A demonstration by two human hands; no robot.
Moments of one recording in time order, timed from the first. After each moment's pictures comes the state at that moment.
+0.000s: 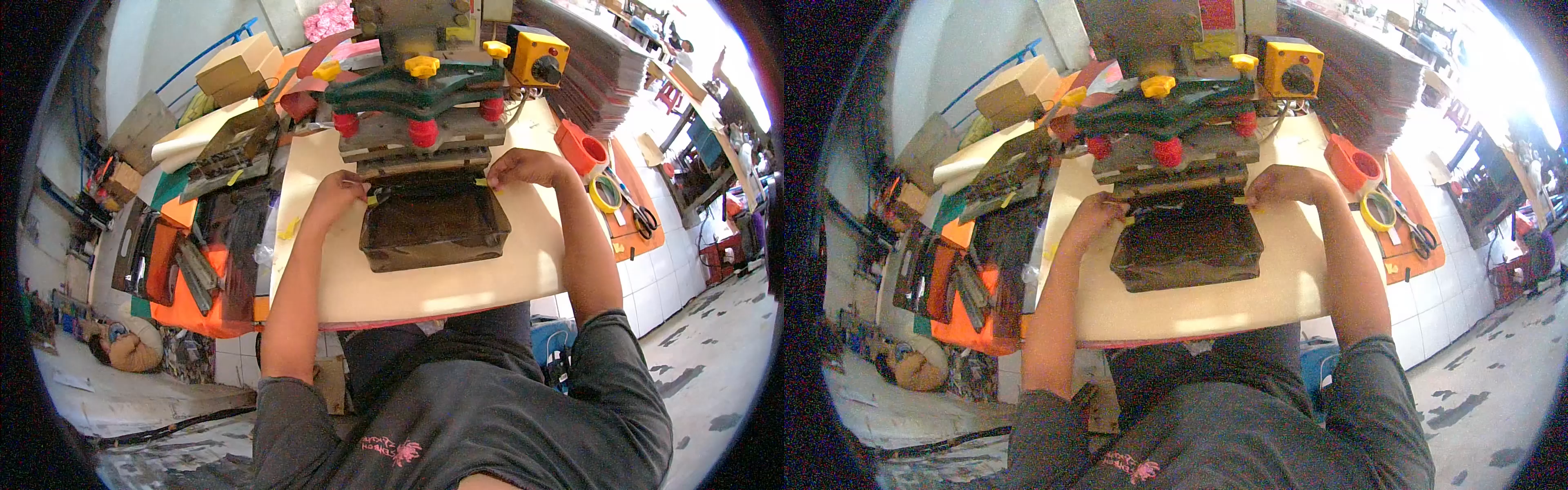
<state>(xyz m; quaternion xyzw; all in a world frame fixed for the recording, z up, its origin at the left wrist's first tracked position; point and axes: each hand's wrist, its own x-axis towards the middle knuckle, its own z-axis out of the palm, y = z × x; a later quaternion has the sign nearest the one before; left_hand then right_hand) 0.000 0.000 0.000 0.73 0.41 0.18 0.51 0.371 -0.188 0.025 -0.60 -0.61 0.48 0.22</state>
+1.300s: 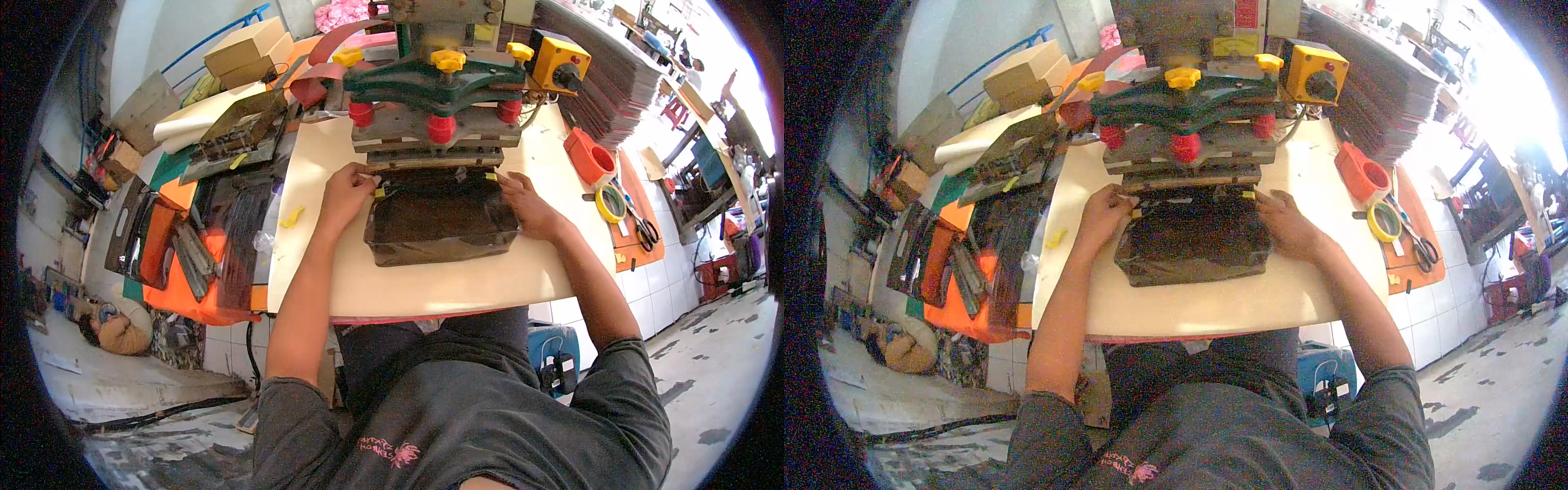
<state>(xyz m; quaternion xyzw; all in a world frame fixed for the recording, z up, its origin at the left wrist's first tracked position) 0.001 -0.030 -0.003 0.78 0.39 0.31 0.37 0.325 -0.231 -0.020 -0.58 -0.81 0.00 0.08</state>
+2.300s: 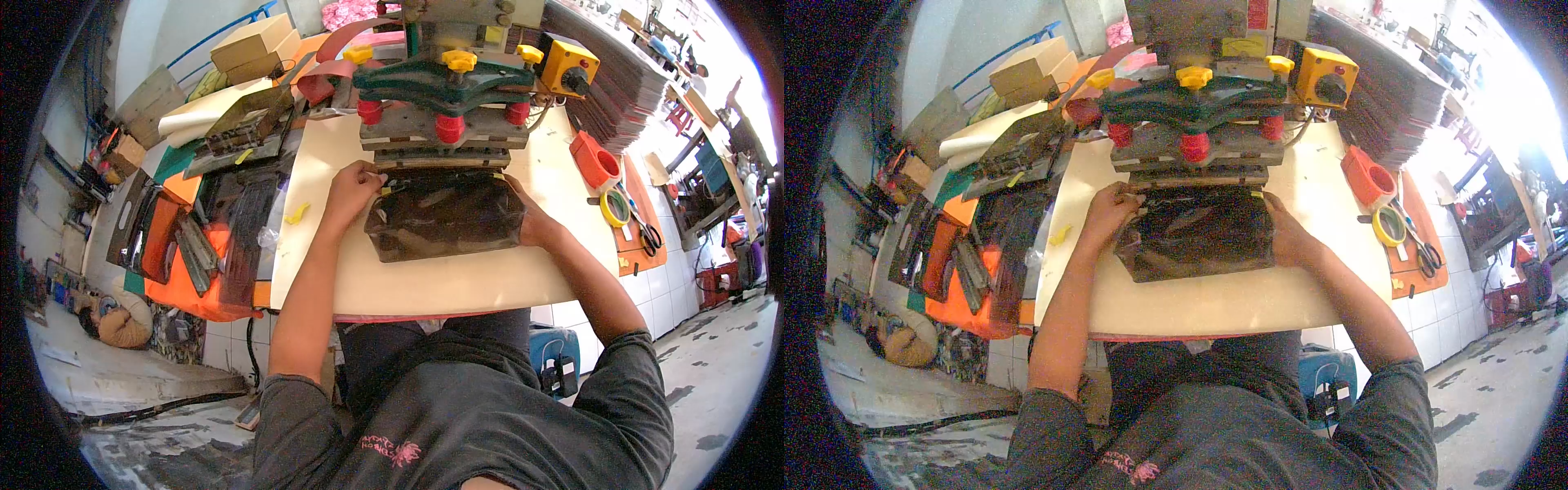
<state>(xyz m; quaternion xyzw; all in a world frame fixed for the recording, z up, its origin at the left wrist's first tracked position) 0.002 -0.021 -0.013 0.74 0.38 0.31 0.45 0.302 -0.217 -0.037 -0.54 -0.83 0.04 0.16</state>
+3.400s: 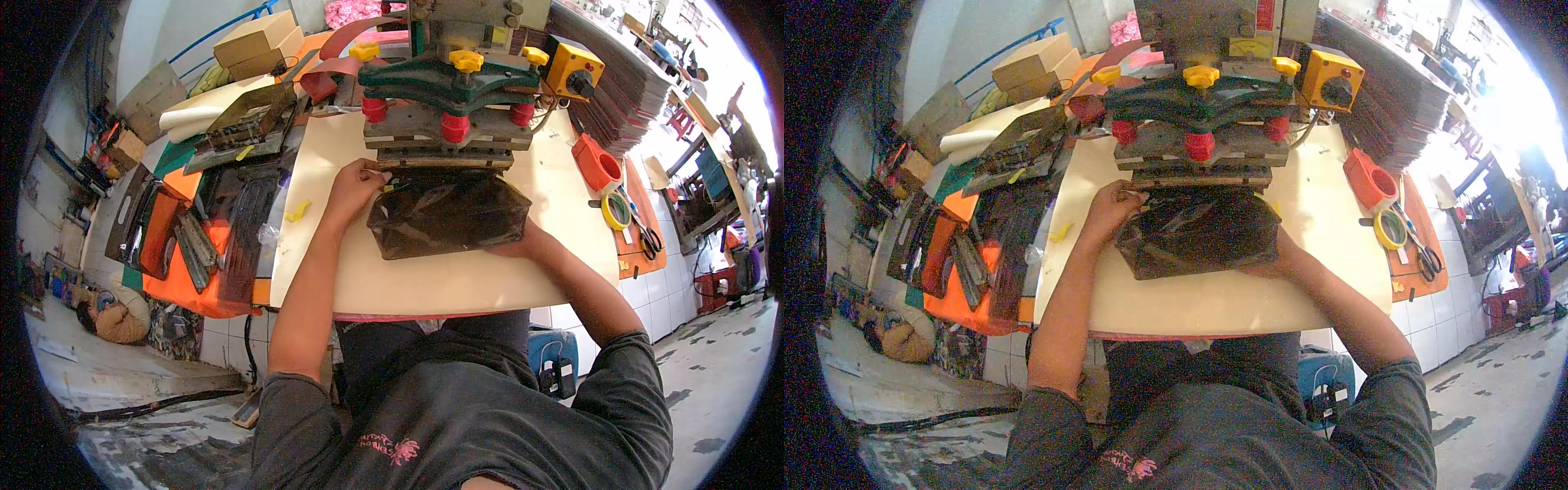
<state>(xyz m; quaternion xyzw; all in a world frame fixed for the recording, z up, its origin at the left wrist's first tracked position) 0.002 -0.012 -0.020 0.73 0.38 0.30 0.49 0.254 -0.213 -0.021 -0.49 -0.80 0.13 0.32</state>
